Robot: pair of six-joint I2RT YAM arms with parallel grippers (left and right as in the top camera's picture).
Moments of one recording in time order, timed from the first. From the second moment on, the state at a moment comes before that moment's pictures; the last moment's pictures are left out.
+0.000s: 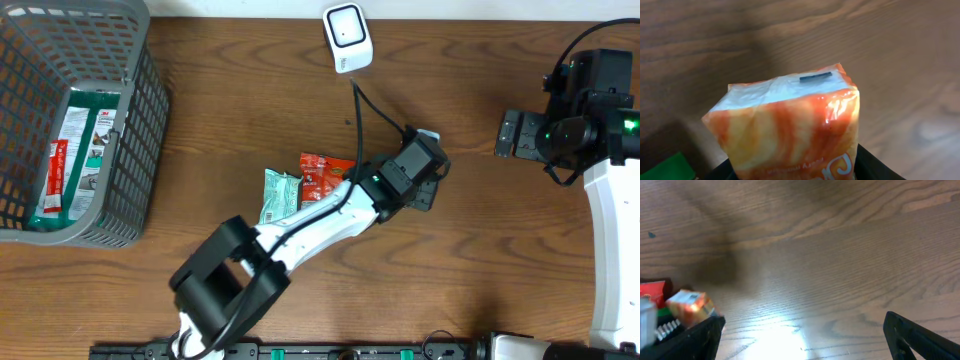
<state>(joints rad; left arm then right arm) -0.91 1.96 1.40 -0.33 0.00 -0.54 -0.10 1.47 1.54 -1.21 0.05 0.13</state>
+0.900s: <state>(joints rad) -0.78 1.70 1.45 -0.57 -0.05 -0.54 -0.10 1.47 1.54 -1.21 0.05 0.13</state>
